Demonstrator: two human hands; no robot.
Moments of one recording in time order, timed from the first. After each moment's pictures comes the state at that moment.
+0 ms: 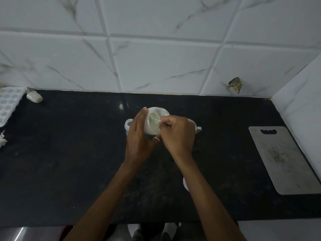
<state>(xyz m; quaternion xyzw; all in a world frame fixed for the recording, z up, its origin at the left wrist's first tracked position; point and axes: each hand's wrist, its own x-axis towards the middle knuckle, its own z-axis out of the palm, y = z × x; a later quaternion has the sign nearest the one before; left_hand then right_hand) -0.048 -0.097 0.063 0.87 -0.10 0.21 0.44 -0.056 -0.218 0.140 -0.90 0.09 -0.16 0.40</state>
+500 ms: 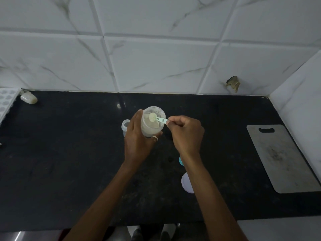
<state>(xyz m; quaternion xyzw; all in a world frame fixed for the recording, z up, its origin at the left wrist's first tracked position) -0.042 -0.106 0.063 0.87 -0.04 0.19 0.45 -0.049 -0.244 0.134 -0.83 0.20 -0.13 0.51</state>
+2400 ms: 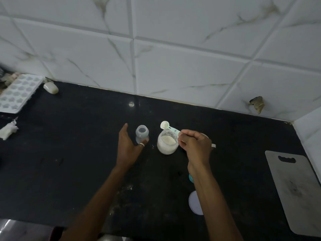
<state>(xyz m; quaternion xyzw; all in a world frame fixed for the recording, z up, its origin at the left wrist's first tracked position) -0.012 -0.030 -0.018 0.85 0.17 0.05 0.50 -0.018 -0.233 0.105 -0.65 0.29 -0.01 0.71</state>
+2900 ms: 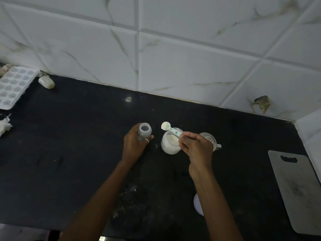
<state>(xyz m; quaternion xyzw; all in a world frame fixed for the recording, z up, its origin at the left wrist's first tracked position) 0.010 -0.026 -0.023 0.82 0.11 0.07 0.55 -0.015 -0.215 0.090 -0.62 0.31 0.01 0.73</state>
